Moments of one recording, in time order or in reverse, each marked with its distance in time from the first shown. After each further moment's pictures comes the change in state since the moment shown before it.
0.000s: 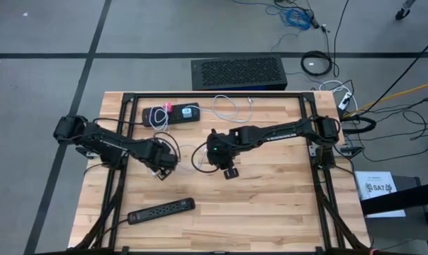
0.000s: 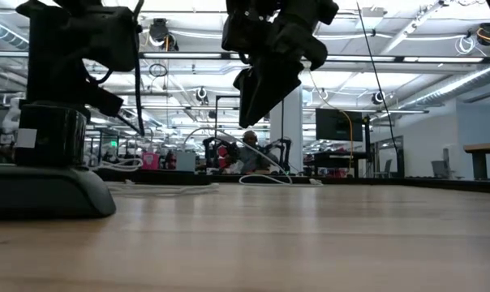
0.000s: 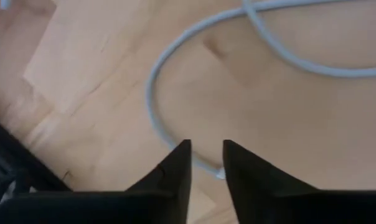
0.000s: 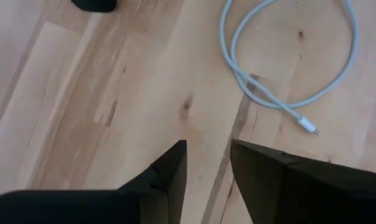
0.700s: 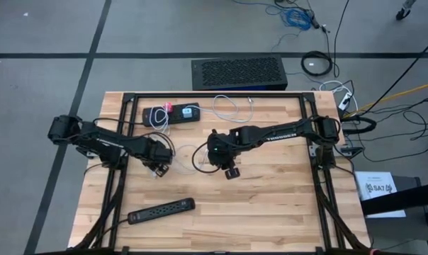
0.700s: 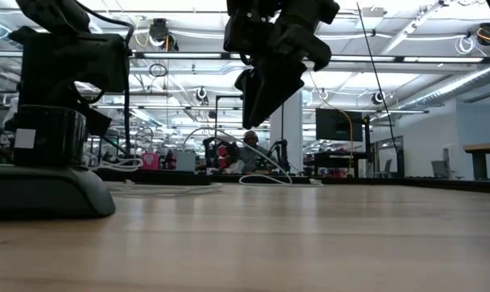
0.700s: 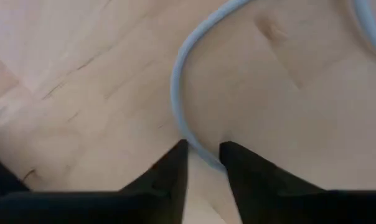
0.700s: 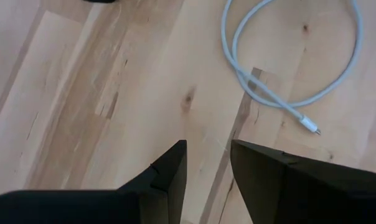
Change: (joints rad) left arm 0.105 -0.004 -0.164 0.154 0.078 -0.047; right arm 0.000 0.000 0.000 -0.016 0.000 -0.016
